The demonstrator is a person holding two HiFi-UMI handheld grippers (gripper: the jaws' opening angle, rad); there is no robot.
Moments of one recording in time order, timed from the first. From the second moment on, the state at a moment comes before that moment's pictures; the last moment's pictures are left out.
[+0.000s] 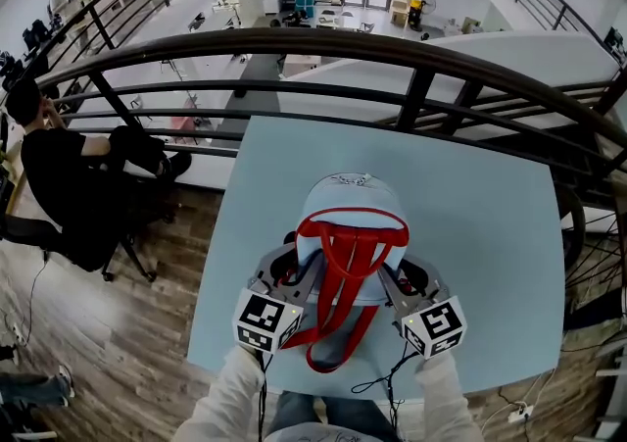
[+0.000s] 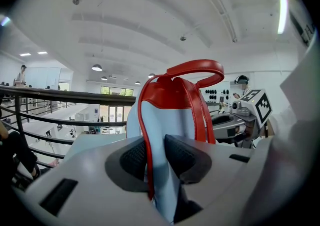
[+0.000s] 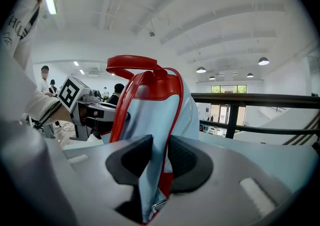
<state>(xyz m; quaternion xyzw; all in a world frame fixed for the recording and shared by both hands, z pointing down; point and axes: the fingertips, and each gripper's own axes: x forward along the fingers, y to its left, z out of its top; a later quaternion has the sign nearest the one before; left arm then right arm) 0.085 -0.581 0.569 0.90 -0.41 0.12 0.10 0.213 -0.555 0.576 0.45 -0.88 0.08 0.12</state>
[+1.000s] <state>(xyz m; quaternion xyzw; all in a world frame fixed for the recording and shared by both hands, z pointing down) 0.069 -0.547 0.602 0.89 -0.42 0.12 0.13 0.204 -0.524 0.606 0.44 -0.89 0.11 0.10</state>
